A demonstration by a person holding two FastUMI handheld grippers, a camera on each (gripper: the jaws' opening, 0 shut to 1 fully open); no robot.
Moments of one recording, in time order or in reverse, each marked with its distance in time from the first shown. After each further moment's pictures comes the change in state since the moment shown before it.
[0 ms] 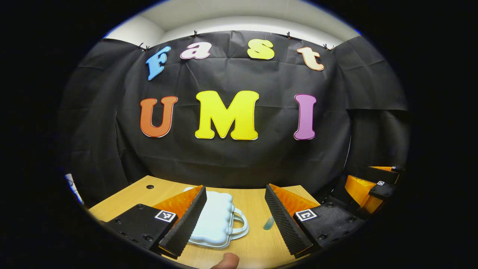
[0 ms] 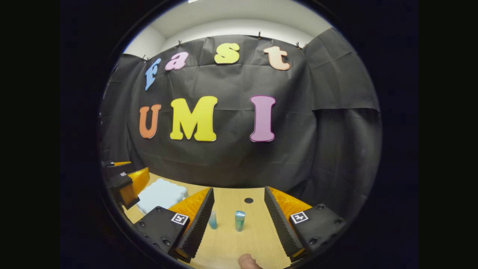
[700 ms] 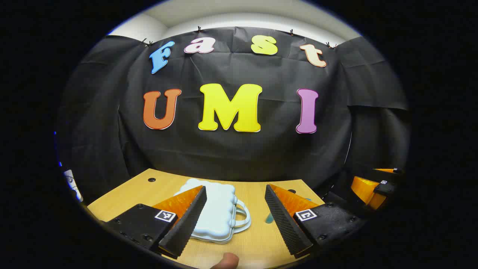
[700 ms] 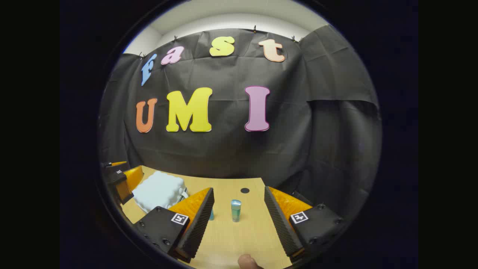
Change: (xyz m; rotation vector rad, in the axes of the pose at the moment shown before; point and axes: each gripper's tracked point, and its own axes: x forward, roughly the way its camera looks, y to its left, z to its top) left arm -0.001 0.010 -0.024 -0.013 0.038 0.010; right arm -0.007 -0.012 -0.026 0.016 0.063 -0.042
